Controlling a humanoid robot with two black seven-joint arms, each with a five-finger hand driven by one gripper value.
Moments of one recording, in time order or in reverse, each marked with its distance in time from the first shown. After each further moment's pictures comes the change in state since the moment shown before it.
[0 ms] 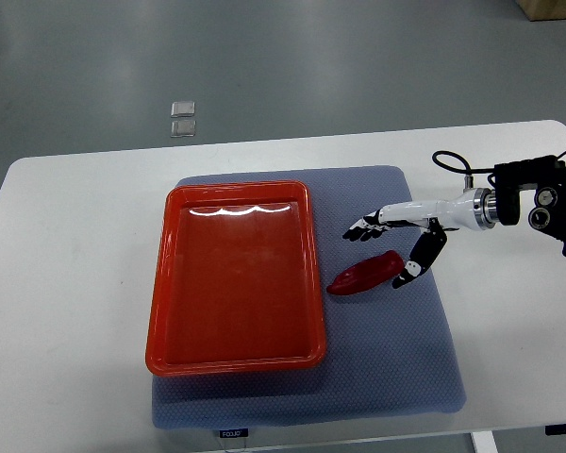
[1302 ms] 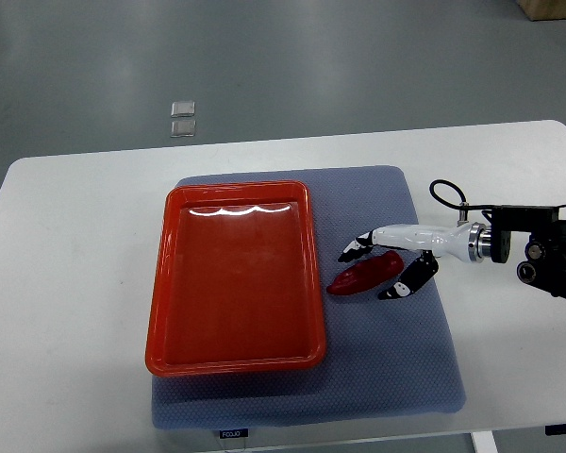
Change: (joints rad) left arm 0.000 0.000 -0.002 0.000 0.000 0.000 0.000; right arm -0.115 0.026 -0.054 0.001 -0.136 -0.306 0.149
